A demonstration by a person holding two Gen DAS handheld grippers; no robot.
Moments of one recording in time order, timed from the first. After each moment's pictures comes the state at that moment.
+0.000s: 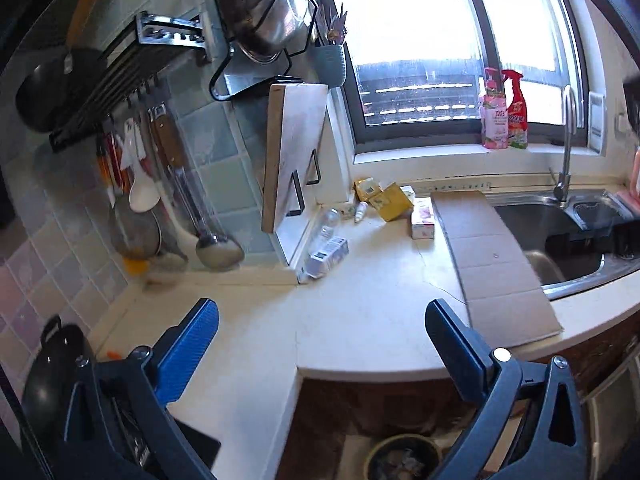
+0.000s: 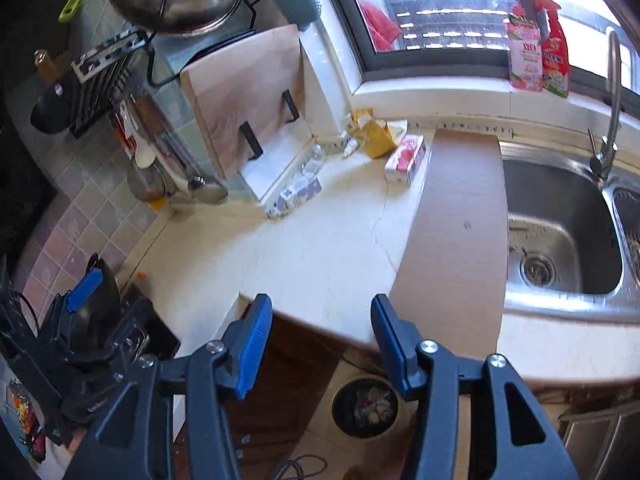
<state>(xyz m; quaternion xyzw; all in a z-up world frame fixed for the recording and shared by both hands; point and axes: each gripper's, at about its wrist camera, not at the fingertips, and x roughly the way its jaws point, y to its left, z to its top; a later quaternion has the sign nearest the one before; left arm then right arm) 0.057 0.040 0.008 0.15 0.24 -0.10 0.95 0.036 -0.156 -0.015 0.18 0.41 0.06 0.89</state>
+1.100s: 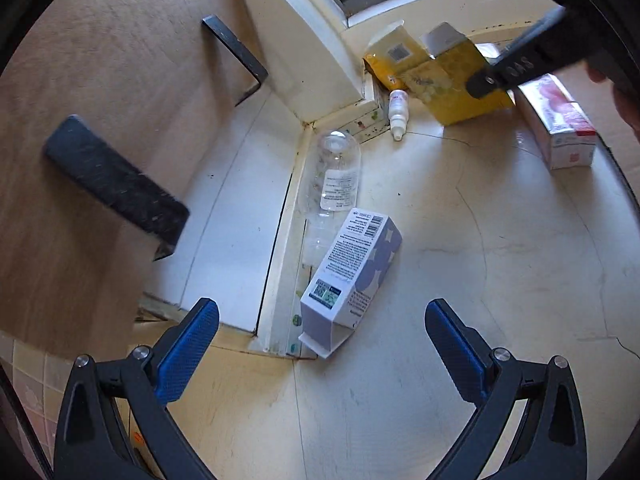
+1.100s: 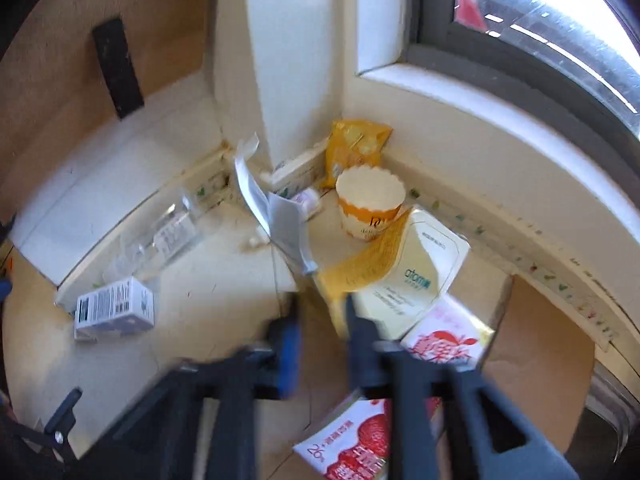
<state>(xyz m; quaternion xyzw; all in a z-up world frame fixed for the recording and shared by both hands) 0.392 -0.072 -0.157 0.33 0.39 -0.01 0.86 0.433 -0.205 -0.190 -0.02 0.47 0.11 0.88</state>
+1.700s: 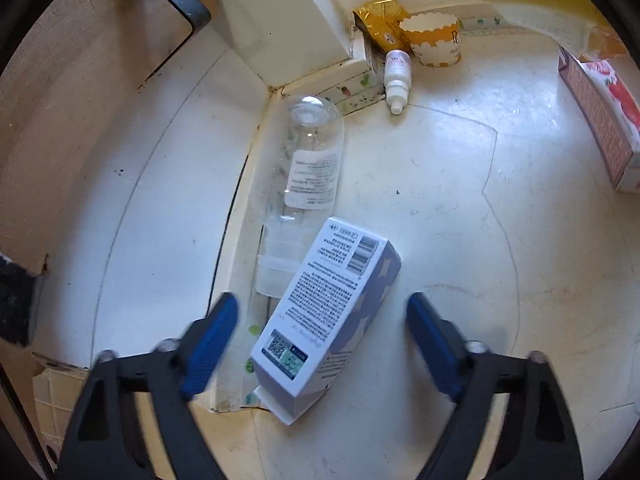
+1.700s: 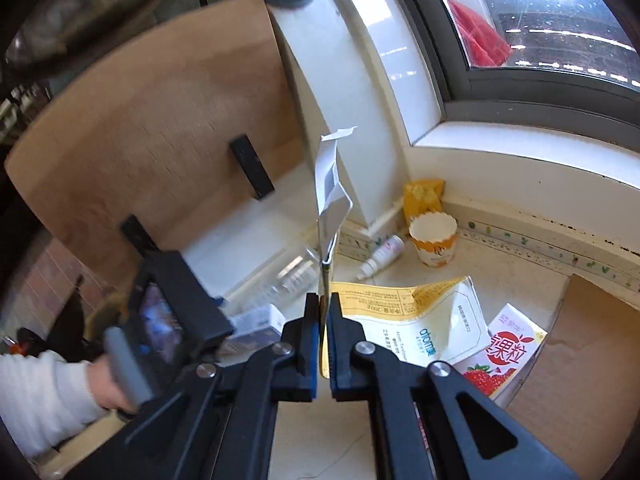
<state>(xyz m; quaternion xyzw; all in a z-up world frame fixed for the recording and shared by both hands) 0.457 -0.072 -0.199 0.30 0.46 -0.03 0.84 0.358 -0.245 -0.118 0.16 0.33 0.26 0.89</state>
